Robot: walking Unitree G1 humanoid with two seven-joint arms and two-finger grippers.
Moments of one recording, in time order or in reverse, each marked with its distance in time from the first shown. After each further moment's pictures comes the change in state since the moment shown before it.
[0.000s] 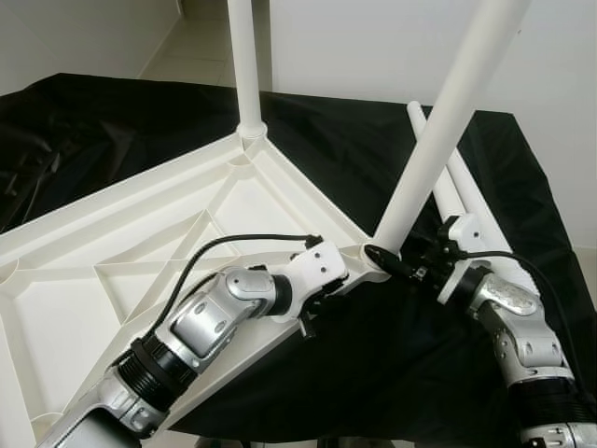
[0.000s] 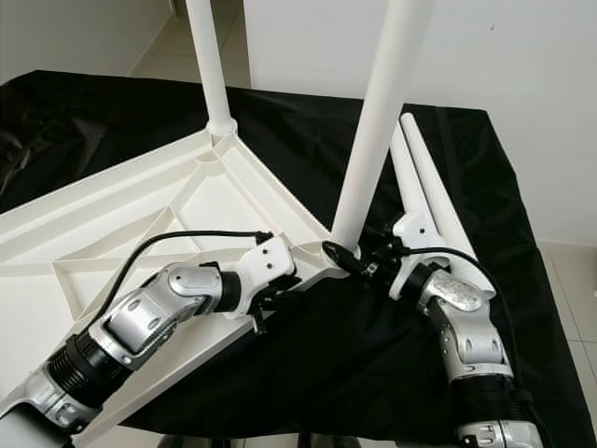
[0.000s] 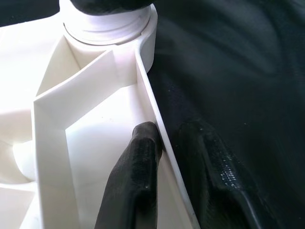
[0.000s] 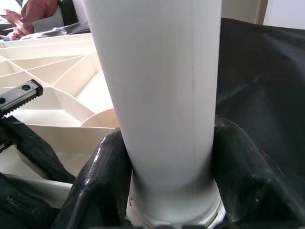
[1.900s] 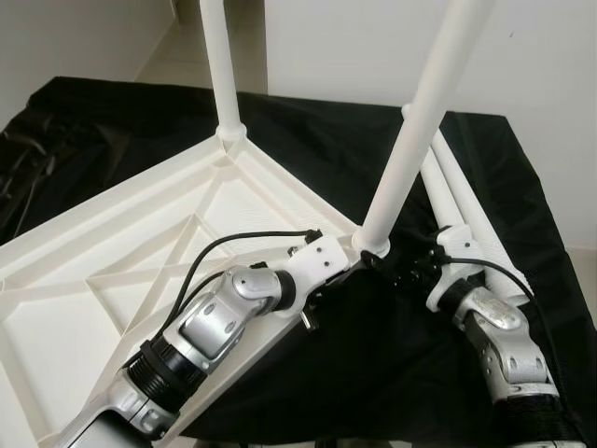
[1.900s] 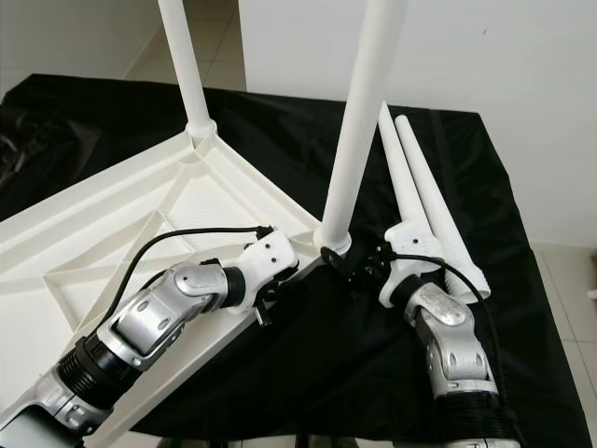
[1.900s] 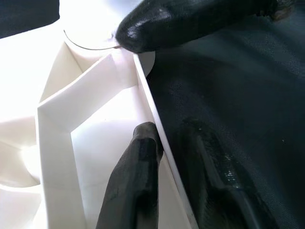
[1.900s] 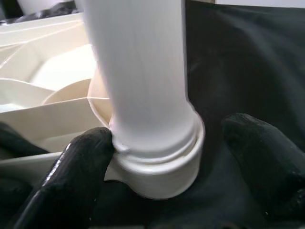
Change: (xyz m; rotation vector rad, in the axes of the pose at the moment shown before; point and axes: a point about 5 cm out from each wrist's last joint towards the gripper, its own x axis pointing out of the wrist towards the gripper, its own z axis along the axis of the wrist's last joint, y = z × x) left arm 0.004 0.003 0.003 -0.013 0.013 0.078; right arm 0.004 -0.001 -0.017 0.036 0.054 -0.169
